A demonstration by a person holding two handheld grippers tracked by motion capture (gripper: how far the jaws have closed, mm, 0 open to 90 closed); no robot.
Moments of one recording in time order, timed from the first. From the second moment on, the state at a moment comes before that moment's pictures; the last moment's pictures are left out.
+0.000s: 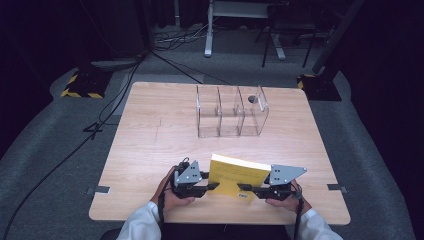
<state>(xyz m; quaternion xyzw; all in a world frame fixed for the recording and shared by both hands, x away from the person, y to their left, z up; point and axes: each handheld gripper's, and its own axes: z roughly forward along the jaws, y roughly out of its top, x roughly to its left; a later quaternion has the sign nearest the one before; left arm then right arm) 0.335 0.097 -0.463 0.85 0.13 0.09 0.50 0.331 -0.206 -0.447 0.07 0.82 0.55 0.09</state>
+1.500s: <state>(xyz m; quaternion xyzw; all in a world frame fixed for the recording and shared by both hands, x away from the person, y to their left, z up) 0.339 0.183 -0.502 0.86 0.36 0.13 0.34 0.354 -0.264 -0.444 0.23 0.78 0.54 0.23</state>
